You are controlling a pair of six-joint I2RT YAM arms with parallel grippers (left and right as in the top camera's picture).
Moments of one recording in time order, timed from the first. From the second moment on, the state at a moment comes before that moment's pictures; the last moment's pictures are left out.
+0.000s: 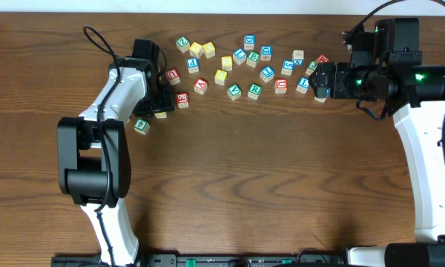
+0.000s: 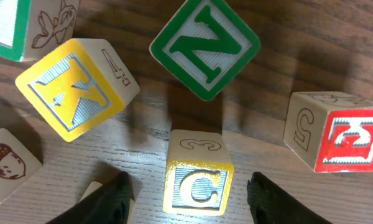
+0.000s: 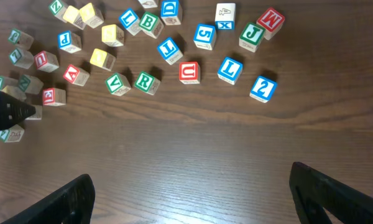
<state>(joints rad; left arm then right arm) -0.09 2.07 1.51 -0.86 0.02 -0.26 0.05 1.55 1.61 -1.05 -0.24 0.10</state>
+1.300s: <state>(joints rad) -0.09 2.08 1.51 -0.90 0.02 -0.25 0.05 1.55 1.61 -1.06 -0.24 0.10</state>
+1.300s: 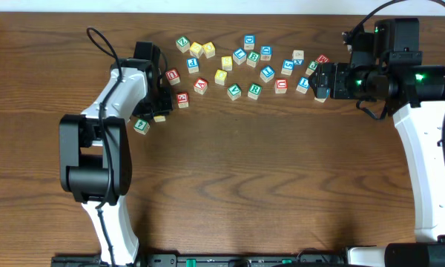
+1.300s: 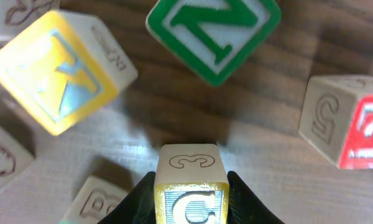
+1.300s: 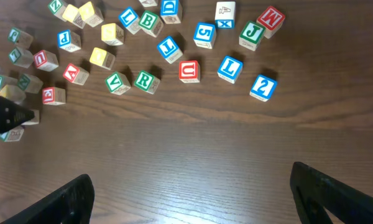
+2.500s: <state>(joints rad) -0.43 1.95 1.51 -0.94 0.05 -0.42 0.06 1.55 1.61 -1.07 -0.23 0.10</state>
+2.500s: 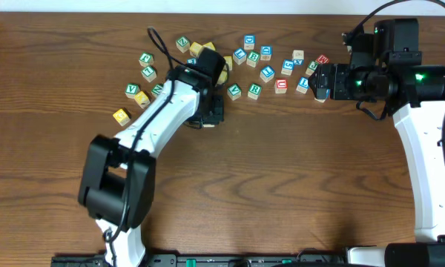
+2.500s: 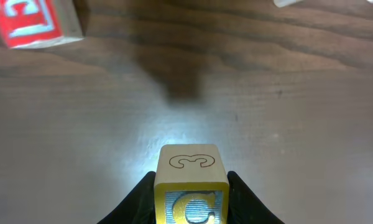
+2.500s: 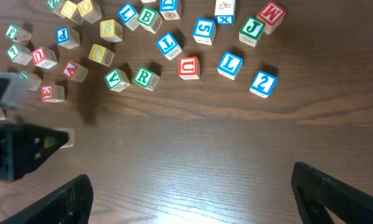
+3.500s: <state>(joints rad) -0.45 2.09 1.50 -0.79 0.05 -0.43 0.05 1.55 1.61 -1.07 -0.21 0.10</state>
